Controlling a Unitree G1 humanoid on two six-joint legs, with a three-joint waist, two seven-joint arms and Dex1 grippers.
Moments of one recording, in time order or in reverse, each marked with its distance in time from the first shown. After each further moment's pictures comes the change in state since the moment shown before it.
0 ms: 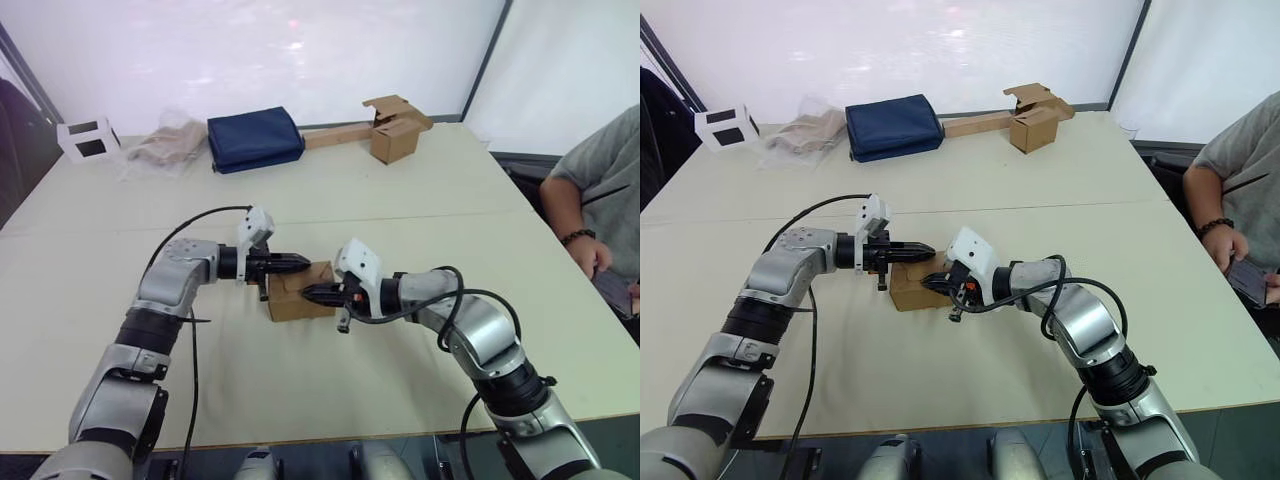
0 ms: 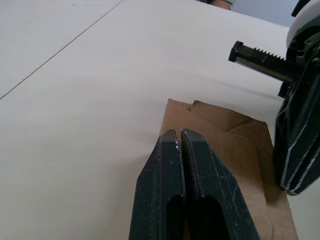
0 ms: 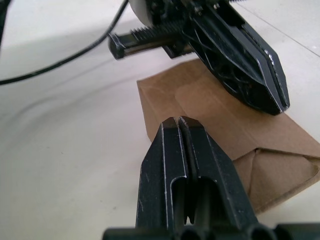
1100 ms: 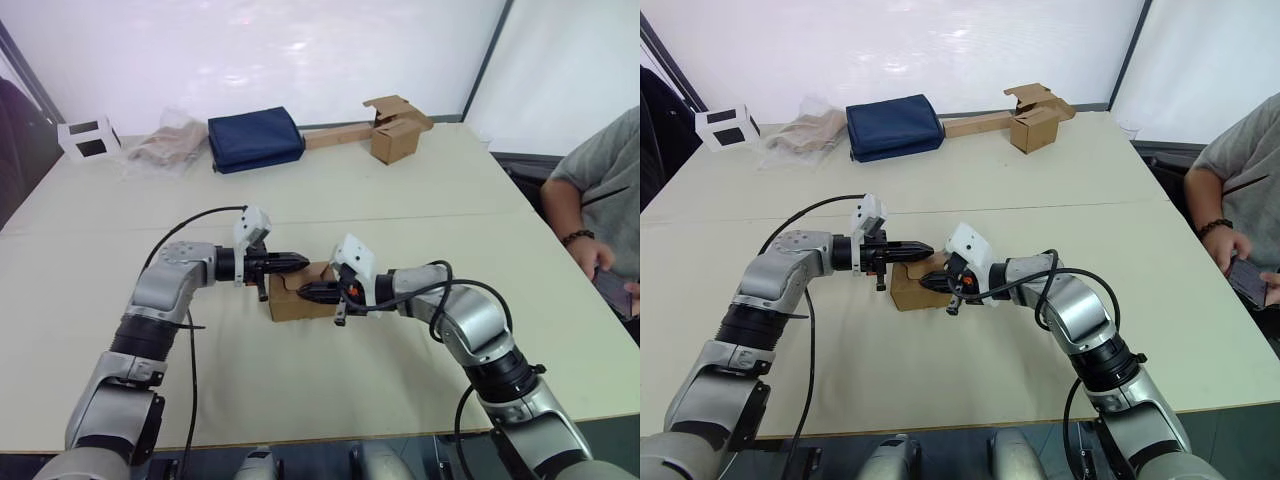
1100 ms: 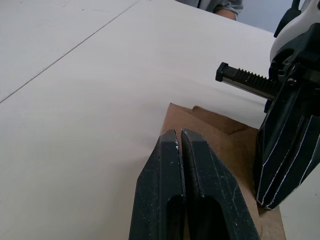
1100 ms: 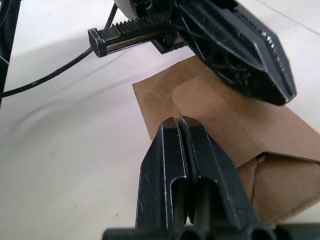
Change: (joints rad) left arm 0.030 0.005 0.030 -0.068 -0.026 0.064 0.042; right arm -0.053 0.025 -0.012 0.085 0.047 0.037 0.025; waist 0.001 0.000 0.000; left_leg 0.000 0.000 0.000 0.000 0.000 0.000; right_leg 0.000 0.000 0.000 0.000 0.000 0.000
